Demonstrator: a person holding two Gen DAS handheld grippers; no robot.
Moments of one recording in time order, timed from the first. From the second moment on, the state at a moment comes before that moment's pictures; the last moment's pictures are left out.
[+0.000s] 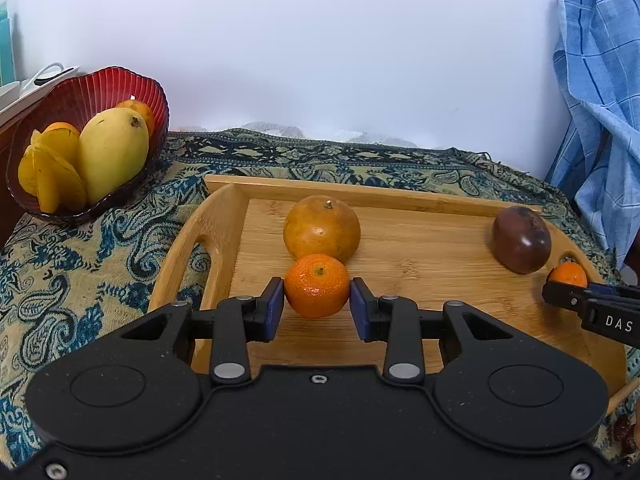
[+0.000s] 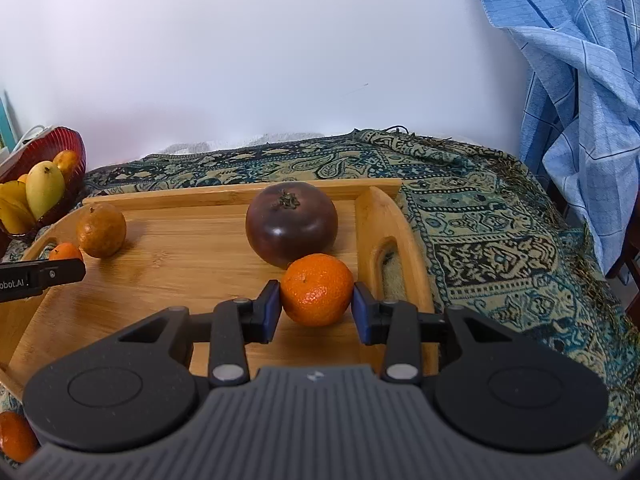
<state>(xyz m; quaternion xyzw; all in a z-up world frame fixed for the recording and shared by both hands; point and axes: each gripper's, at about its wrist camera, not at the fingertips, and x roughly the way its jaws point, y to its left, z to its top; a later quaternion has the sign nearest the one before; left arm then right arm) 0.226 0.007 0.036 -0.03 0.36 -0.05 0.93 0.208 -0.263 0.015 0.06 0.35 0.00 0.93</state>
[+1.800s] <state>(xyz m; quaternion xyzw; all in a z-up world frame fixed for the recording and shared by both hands) 0.236 0.008 0.022 -0.01 0.36 -0.04 0.93 0.216 -0.255 0.007 0.04 0.35 0.00 0.93</state>
